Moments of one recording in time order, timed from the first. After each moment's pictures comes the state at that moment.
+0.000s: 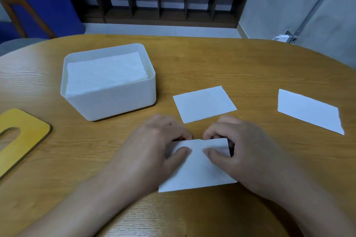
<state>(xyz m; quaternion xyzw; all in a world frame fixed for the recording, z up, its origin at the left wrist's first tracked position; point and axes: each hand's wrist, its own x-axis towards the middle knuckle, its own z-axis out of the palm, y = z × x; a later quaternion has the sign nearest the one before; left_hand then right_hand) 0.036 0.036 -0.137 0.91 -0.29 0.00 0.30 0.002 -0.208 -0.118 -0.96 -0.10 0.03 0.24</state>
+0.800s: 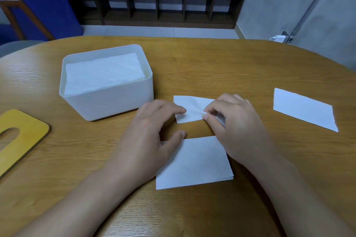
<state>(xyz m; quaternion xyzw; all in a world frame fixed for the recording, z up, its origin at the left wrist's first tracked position) 0.048 0.031 -0.149 0.89 -0.25 0.08 0.36 0.046 -0.212 -0.149 -0.96 -0.06 -0.14 0.22</state>
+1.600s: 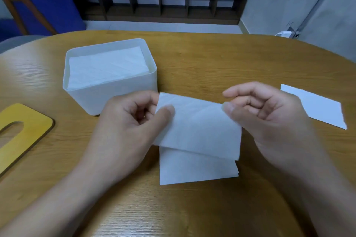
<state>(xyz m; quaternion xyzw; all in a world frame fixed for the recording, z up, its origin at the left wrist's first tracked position) 0.032 0.047 -0.107 0.79 -0.14 0.03 0.59 0.007 -0.222 -0.106 -0.78 -0.02 -0.09 0.61</state>
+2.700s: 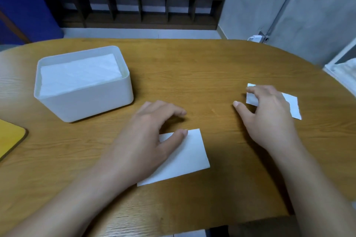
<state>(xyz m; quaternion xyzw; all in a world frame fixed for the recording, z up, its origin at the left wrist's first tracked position) 0.034 0.003 -0.124 0.89 -0.30 0.03 0.34 0.023 -0.299 -0.136 -0.96 0.19 -0.16 0.16</state>
